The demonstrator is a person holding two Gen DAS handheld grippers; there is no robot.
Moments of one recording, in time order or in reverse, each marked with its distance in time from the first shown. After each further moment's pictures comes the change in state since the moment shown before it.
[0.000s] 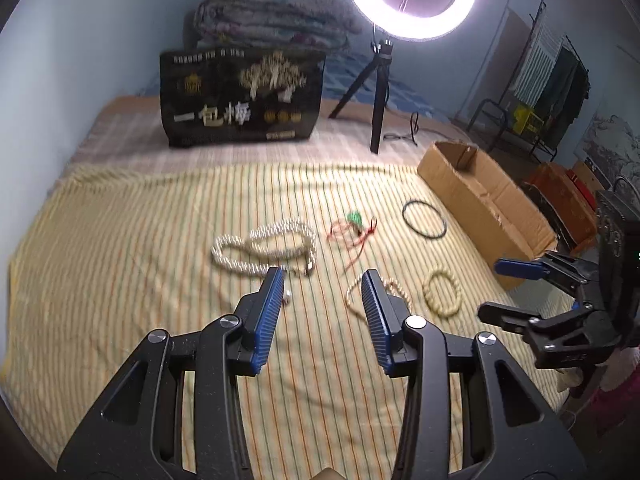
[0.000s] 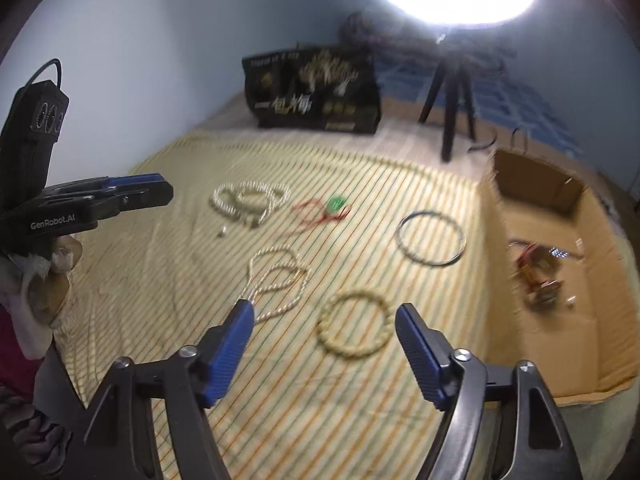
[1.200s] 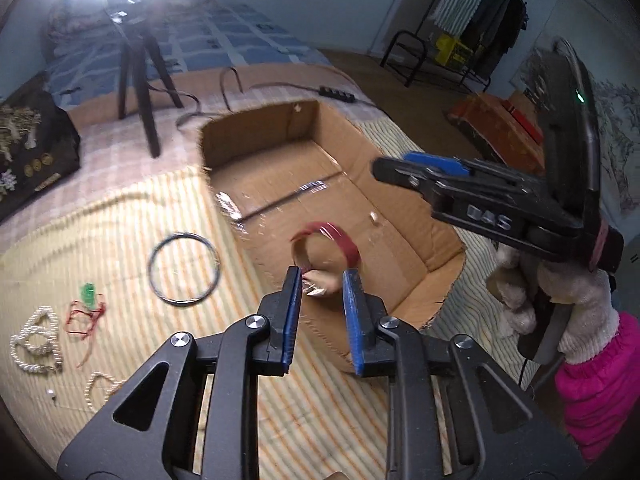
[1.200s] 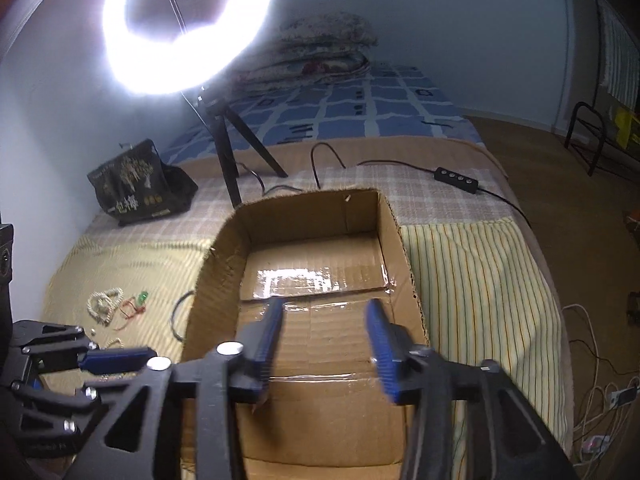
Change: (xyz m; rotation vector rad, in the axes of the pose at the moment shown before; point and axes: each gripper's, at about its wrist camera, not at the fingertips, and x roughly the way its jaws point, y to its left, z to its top) left arm 0.102 -0.236 0.072 0.184 0.191 -0.226; right arm -0.062 -0.220 0.025 0.297 -0.111 -0.188
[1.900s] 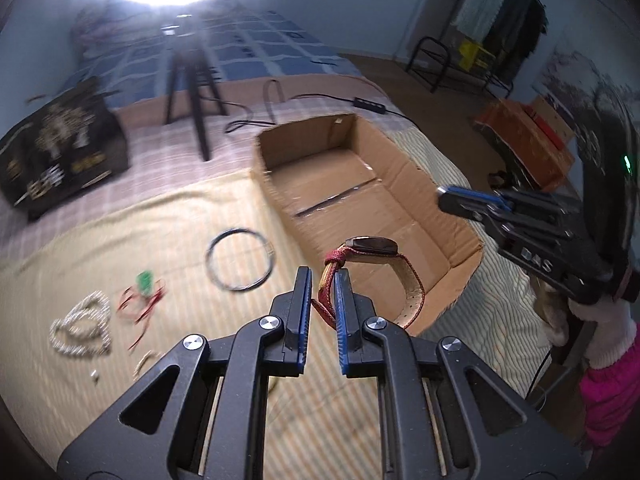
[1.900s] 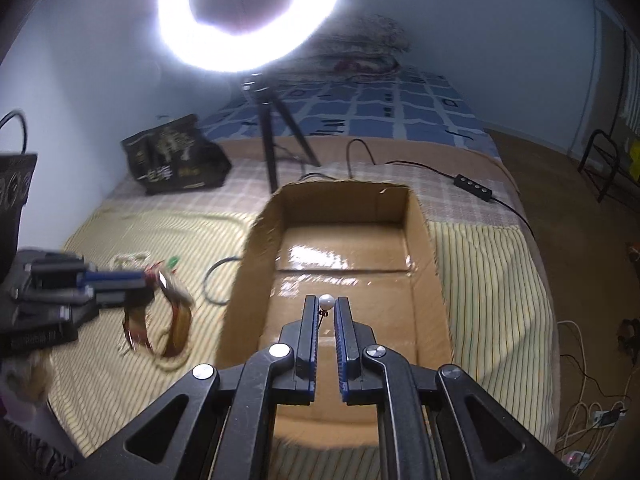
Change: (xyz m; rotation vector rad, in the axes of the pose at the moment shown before) left arm -0.027 0.011 0.000 -0.009 0.006 0.082; right arm -0.021 0.024 -0.009 -0.105 0.037 0.025
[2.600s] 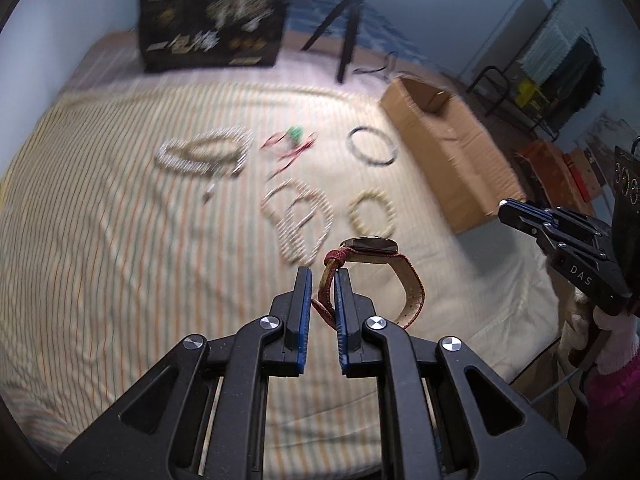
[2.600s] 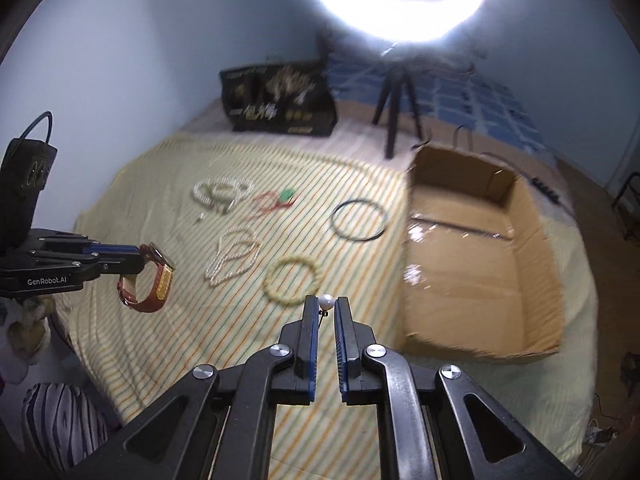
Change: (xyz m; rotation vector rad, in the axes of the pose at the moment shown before) left arm -0.103 0.101 -0.145 -0.277 0.010 0.076; right arm -0.036 0.132 -0.062 -0.184 0.054 0.078
